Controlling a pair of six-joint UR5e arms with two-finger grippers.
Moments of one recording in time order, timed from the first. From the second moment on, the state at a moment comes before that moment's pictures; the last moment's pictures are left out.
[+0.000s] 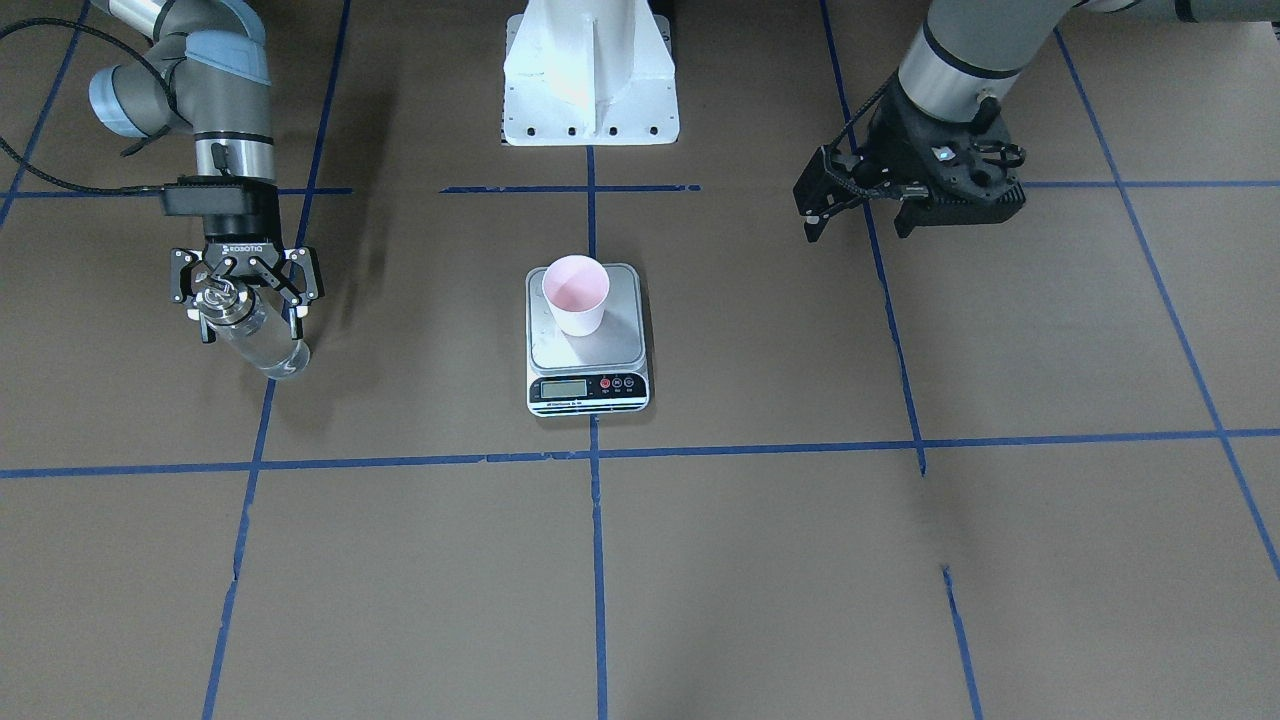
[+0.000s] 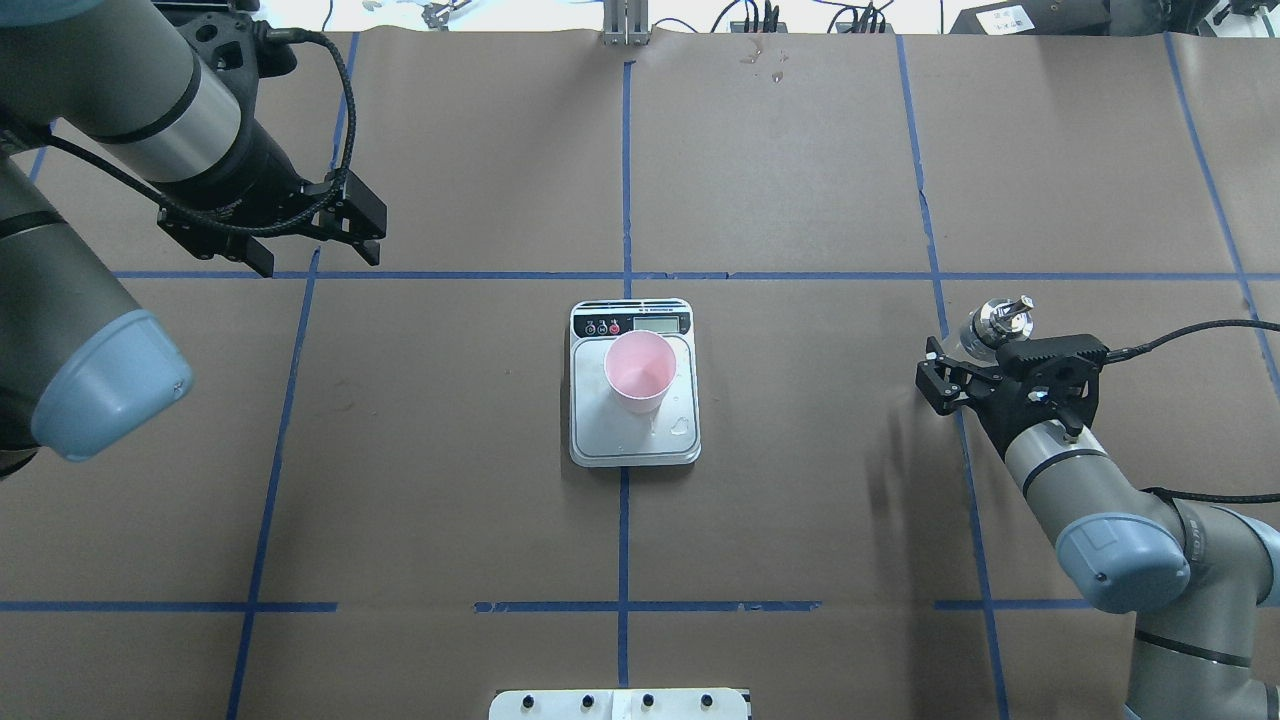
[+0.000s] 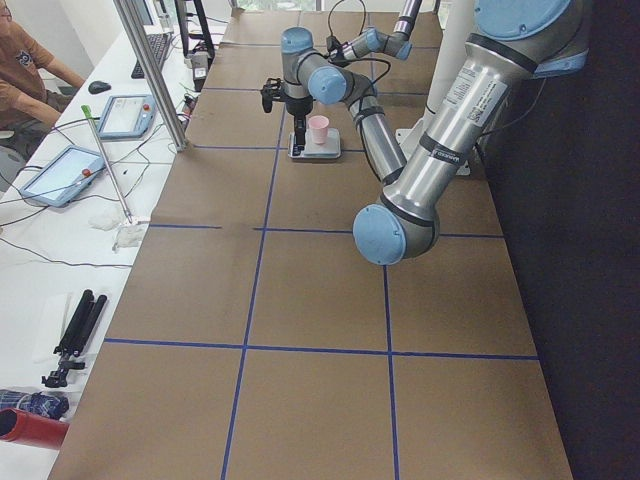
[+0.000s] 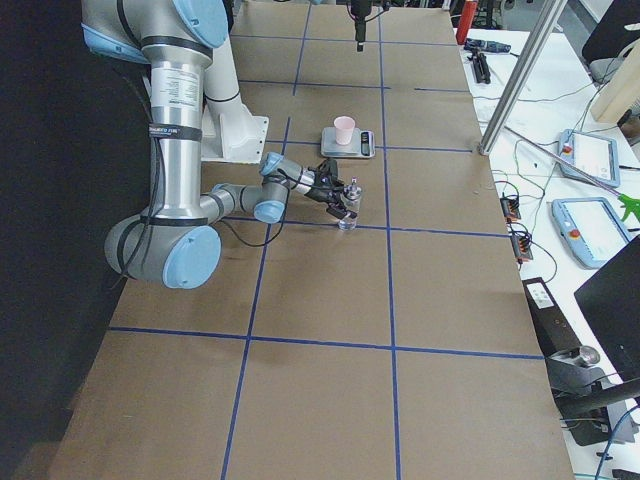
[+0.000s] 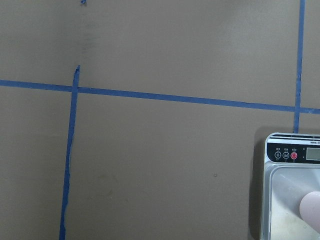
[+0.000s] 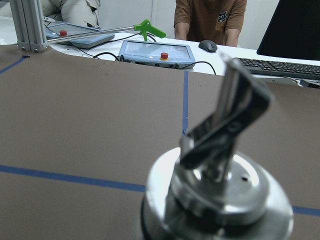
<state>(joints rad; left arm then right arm) -0.88 -2.11 -2.04 -1.25 -2.17 -1.01 0.34 -1.63 1.80 -0.75 0.83 1.13</state>
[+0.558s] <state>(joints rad) -0.88 -2.11 -2.04 -1.25 -2.17 -1.01 0.35 -1.59 1.79 -0.74 0.84 1.13</state>
